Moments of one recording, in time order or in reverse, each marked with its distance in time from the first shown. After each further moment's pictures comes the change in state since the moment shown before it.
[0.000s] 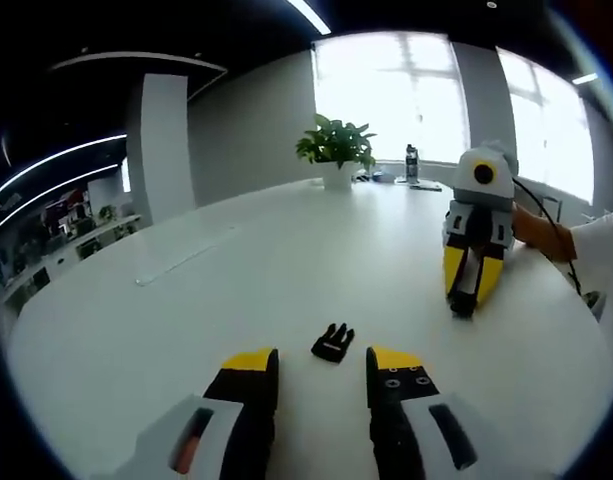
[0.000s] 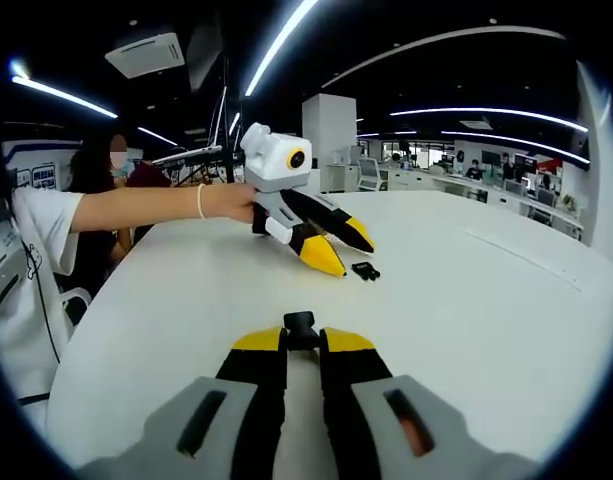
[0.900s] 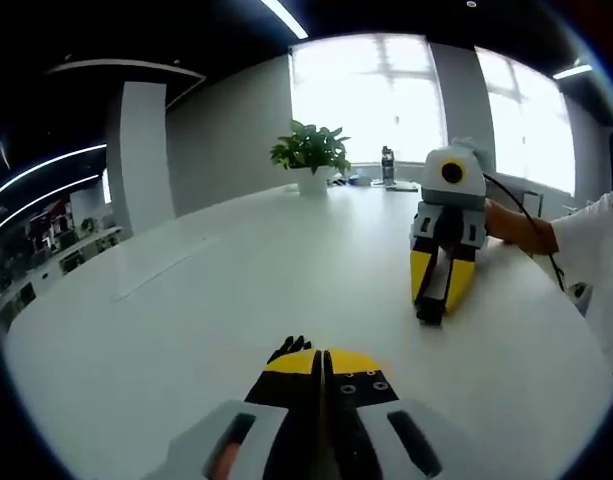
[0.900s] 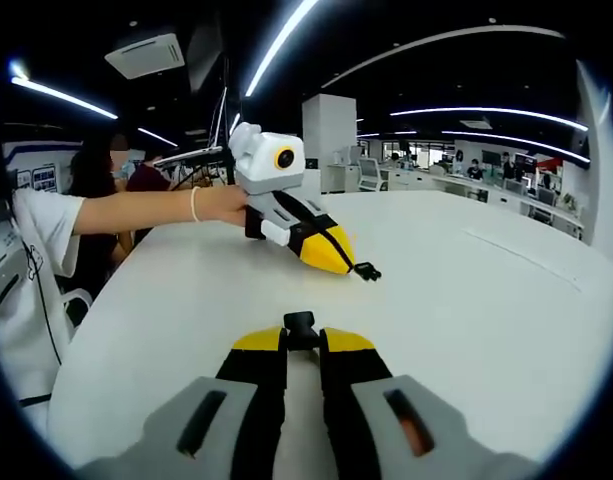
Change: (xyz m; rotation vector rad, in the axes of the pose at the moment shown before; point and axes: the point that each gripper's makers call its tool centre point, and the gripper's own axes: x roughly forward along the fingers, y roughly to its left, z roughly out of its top) left arm -0.001 -0.032 0.005 0.045 -0.036 -0.073; right arm 0.000 0.000 0.001 0.005 -0.004 0.003
